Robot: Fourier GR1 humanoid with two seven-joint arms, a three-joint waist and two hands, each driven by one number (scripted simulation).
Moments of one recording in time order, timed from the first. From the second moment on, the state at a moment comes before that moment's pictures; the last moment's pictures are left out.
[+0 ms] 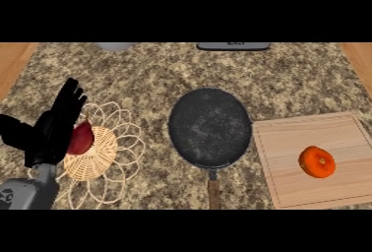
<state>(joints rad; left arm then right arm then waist) -0.16 0.38 -0.12 -1.58 0.32 0.27 0.17 0.15 -0.93 -0.29 -1.49 0.08 0.24 -0.44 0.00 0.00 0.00</state>
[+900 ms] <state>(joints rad) -0.16 0.36 -0.07 -1.58 0.30 0.23 0.19 0.06 -0.98 0.03 -1.70 0.40 0.49 -0.05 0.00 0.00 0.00</state>
